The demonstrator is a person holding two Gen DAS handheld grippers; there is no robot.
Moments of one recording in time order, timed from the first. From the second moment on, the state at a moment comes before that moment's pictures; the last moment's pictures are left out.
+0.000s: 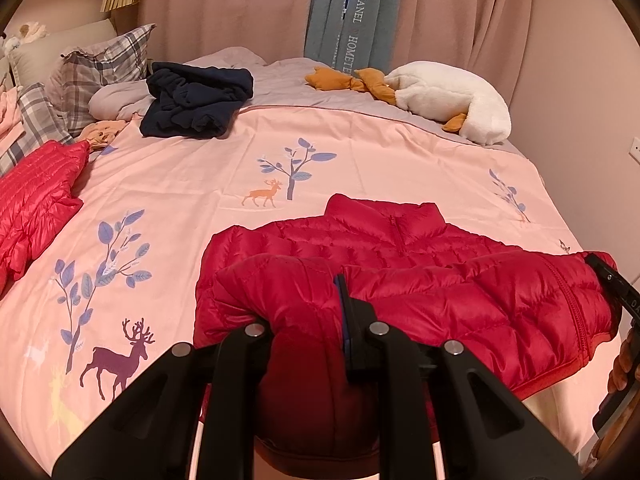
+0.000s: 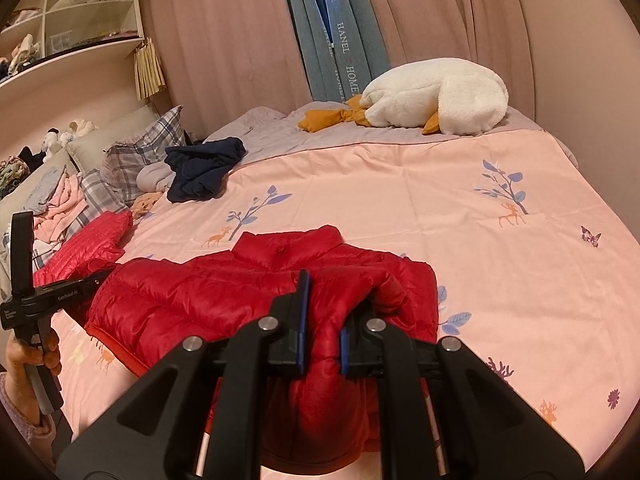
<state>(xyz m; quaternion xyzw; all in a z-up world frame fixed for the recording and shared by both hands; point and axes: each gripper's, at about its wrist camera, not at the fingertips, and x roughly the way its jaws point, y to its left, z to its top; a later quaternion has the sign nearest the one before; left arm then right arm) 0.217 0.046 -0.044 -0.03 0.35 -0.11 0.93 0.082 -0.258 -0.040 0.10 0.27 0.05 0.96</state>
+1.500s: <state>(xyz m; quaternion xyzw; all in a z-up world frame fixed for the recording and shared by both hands) 0.282 0.036 -0.059 -0.02 0.36 -0.09 0.93 0.157 -0.260 -0.053 0.09 0.30 0.01 0.95</state>
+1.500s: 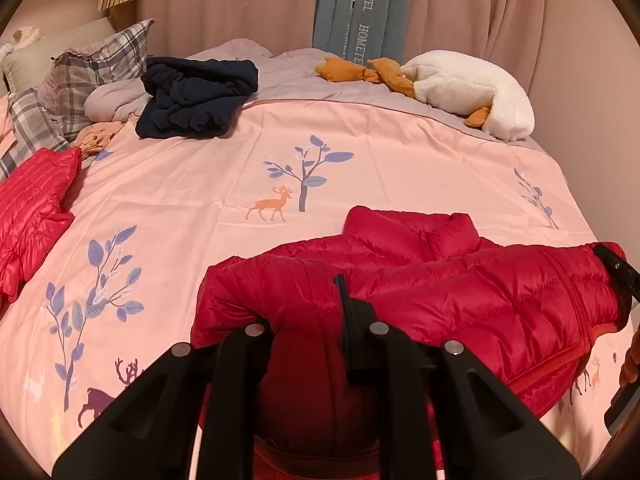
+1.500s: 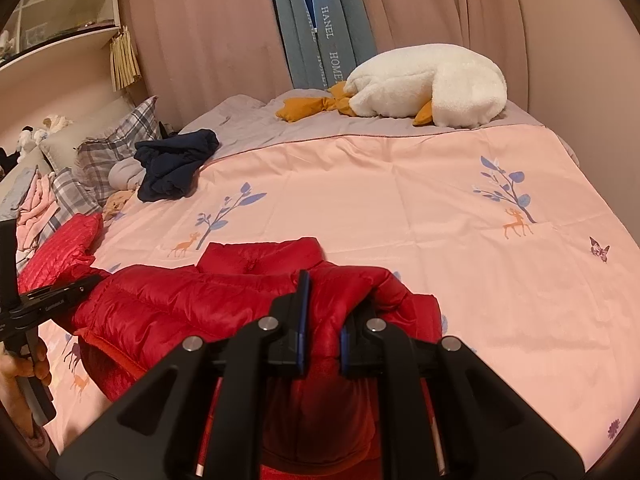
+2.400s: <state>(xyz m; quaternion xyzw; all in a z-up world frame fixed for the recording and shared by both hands) 0.322 0.022 -0.090 0.00 0.39 -0.07 0.92 0.208 -0.266 -0.091 0.10 0.34 0.00 0.94</state>
